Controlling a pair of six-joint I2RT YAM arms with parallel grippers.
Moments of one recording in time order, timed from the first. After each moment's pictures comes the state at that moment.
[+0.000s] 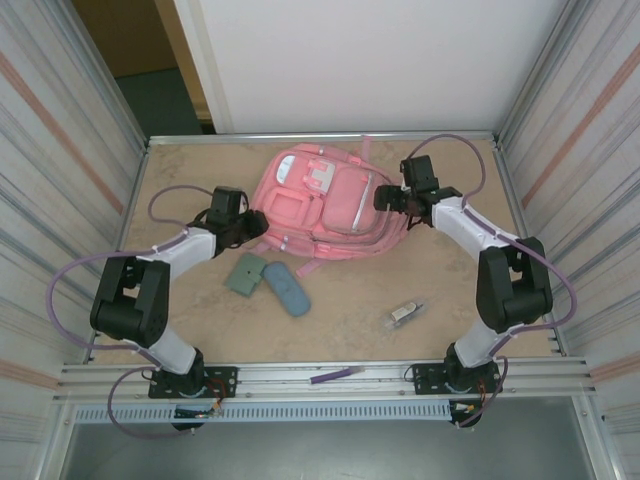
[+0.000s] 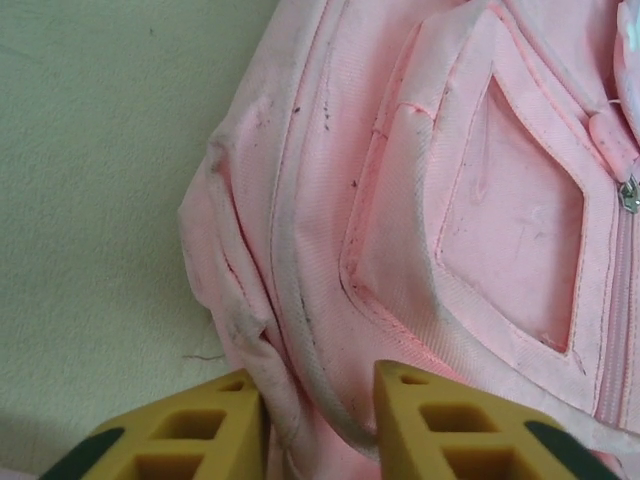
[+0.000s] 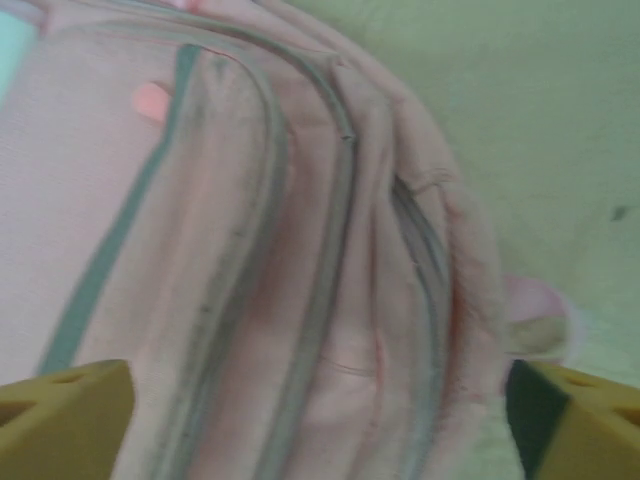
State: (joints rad) left arm -0.28 1.58 0.88 -0.12 0.14 -0.60; right arm 0.29 1.64 1.16 -0.37 0.12 0.31
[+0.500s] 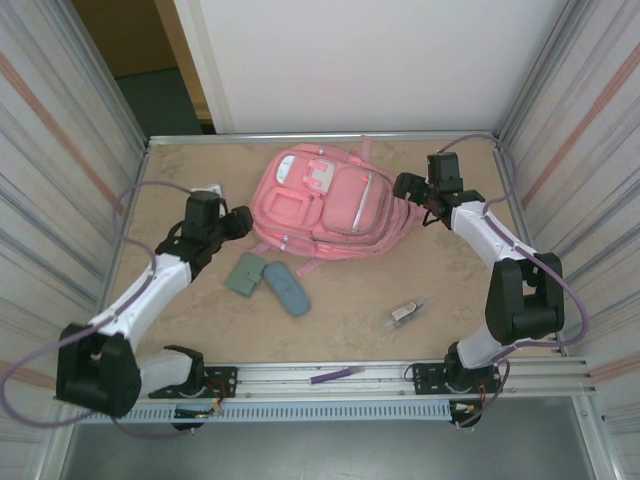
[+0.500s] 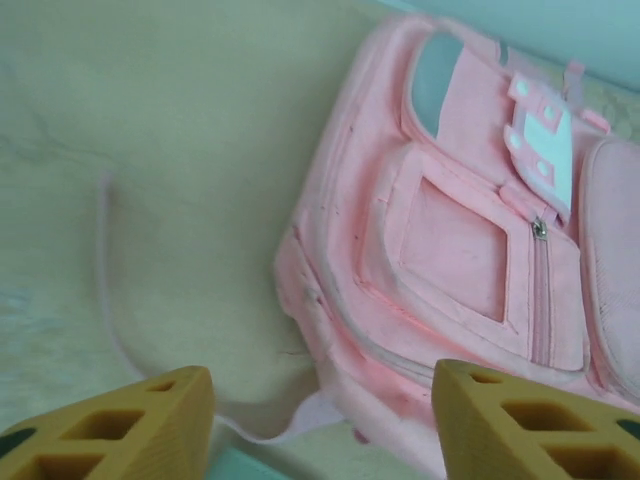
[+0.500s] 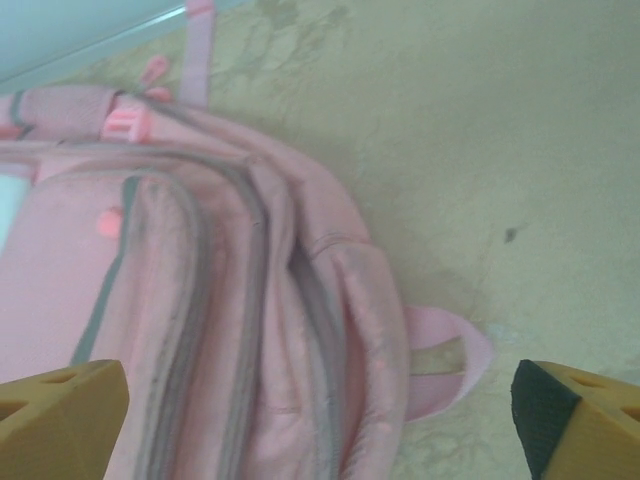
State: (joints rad) left arm -0.28 1.14 0.77 -0.25 -0.09 -0.44; right arm 0.18 1.56 1.12 -0.31 0.04 0.43
